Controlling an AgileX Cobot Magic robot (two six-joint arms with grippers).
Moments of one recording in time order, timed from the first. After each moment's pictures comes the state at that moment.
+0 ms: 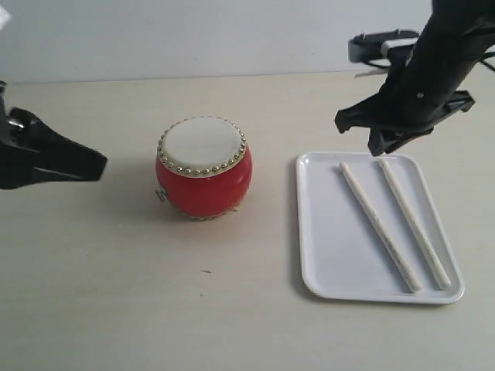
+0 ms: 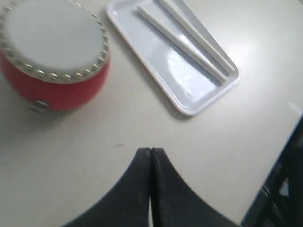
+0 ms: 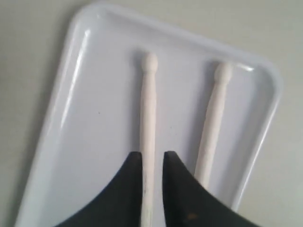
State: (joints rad) left arm -0.27 1.10 -0.79 -0.84 0.89 0.80; right arm 0.28 1.77 -1.22 0.05 0.83 0.01
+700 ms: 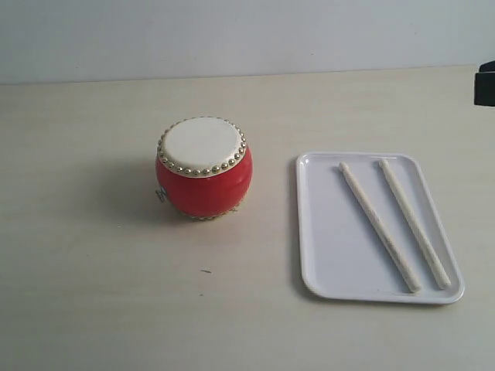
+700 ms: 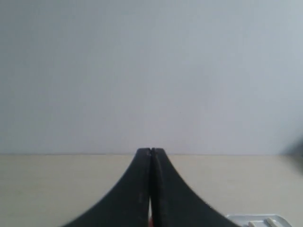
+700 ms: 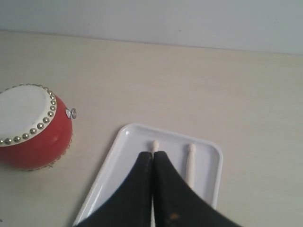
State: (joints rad) left arm -0.15 0.40 -0.49 -0.81 0.25 0.59; right arm 0.28 0.86 -0.68 0.07 0.45 0.01
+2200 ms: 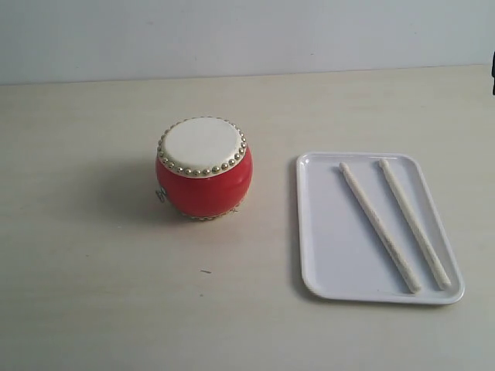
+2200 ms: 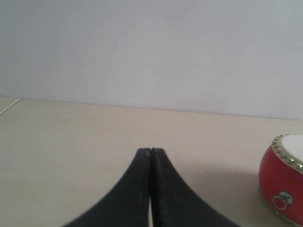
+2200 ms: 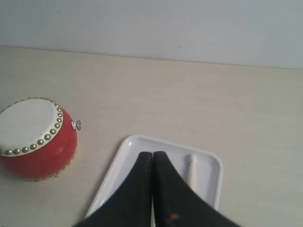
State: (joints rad) left arm 0.08 0.01 0.00 -0.63 0.17 0.55; right arm 0.28 0.81 -0.68 0.08 0.45 0.01
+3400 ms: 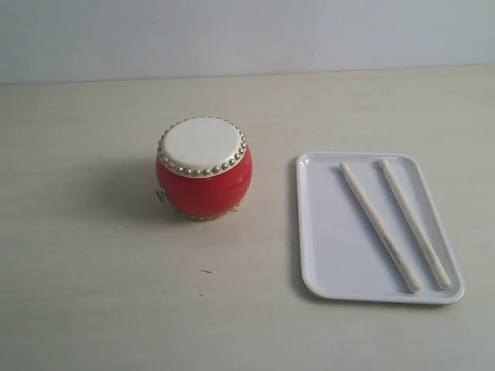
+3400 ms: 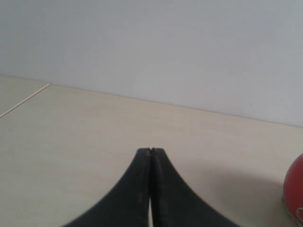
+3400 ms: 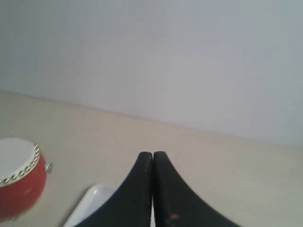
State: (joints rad) left arm 0.08 0.01 0.00 0.06 0.18 -0.18; right arm 0.25 0.50 -0.57 -0.03 0.38 -0.05
